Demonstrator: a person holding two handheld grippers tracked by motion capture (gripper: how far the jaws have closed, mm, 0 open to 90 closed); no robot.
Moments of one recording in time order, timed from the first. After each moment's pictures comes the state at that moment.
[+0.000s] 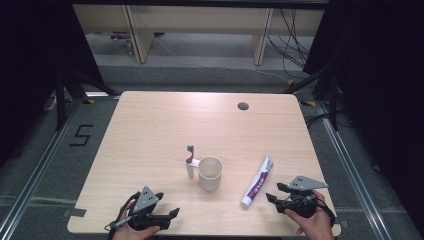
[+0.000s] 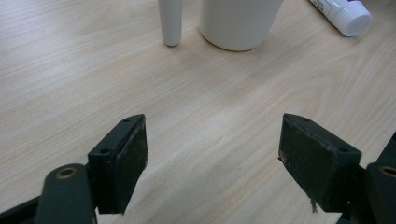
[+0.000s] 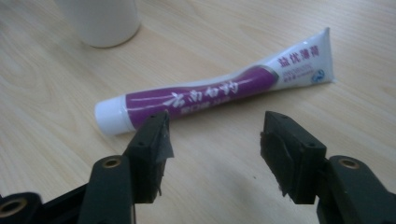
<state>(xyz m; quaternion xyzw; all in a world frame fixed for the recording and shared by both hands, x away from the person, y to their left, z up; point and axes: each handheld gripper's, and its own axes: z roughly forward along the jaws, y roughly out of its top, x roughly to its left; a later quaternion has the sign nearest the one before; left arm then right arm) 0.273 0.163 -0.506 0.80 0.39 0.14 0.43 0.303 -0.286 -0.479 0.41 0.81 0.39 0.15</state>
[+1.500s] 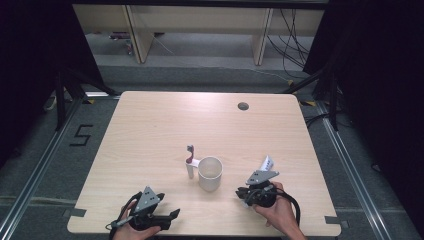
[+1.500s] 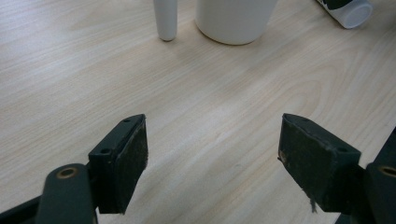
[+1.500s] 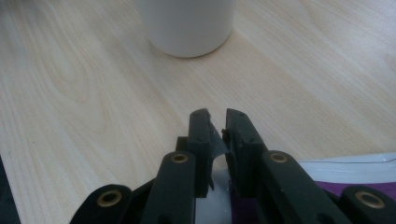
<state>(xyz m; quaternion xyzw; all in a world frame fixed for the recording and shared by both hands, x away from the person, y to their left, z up) 0.274 0.161 -0.508 0.81 0.38 0.14 0.42 0.330 -0.195 -0.492 0.34 0.87 0.35 0.09</state>
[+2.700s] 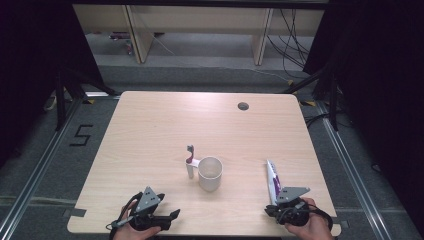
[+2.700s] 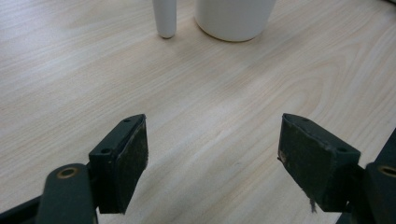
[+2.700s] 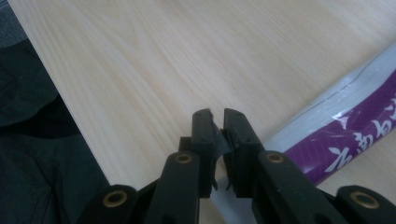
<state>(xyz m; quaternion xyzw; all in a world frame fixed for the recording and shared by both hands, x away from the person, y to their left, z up) 0.274 0.159 -0.510 0.81 0.38 0.14 0.42 0.288 -0.269 -0.486 0.32 0.90 0.29 0.09</state>
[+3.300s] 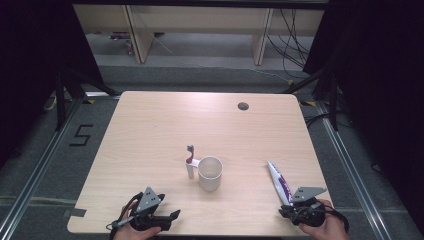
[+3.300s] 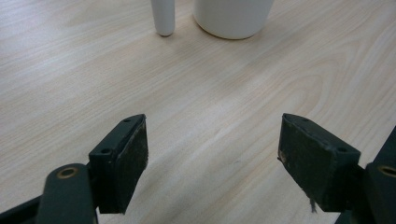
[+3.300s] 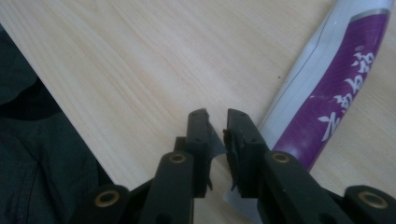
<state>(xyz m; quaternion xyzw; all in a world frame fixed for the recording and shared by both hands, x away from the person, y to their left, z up) 0.274 0.160 -0.510 0.82 0.38 0.14 0.41 0.285 -0.306 -0.481 0.35 0.89 0.27 0.09</state>
